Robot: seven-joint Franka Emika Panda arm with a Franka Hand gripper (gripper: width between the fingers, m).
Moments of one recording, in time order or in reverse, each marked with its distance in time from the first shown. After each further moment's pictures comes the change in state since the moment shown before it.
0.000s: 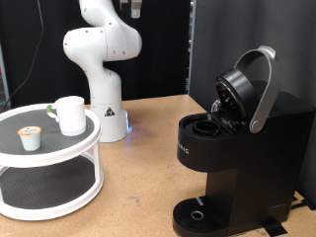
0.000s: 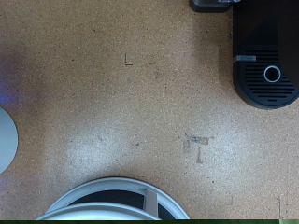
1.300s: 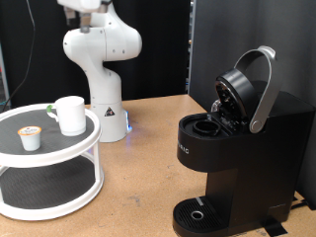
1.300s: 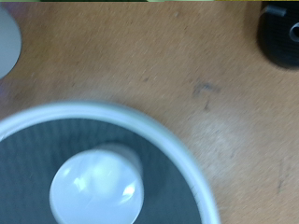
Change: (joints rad) arm -0.033 -0.063 -0.242 -0.113 -0.189 0.092 -0.379
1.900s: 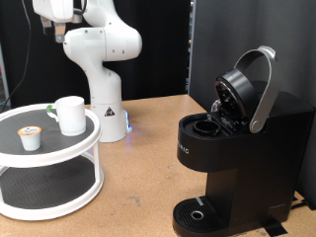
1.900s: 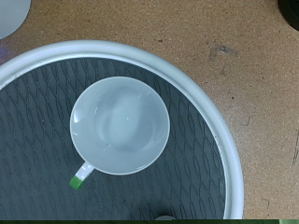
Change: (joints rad) arm -0.025 0.006 -0.111 -0.024 -0.077 0.058 -0.115
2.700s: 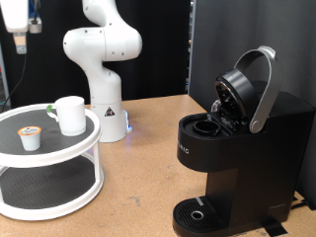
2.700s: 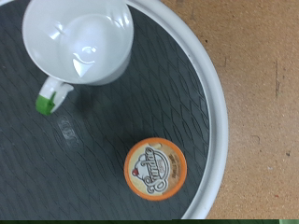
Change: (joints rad) arm -0.025 0.144 -0.128 0.064 -0.026 0.139 0.062
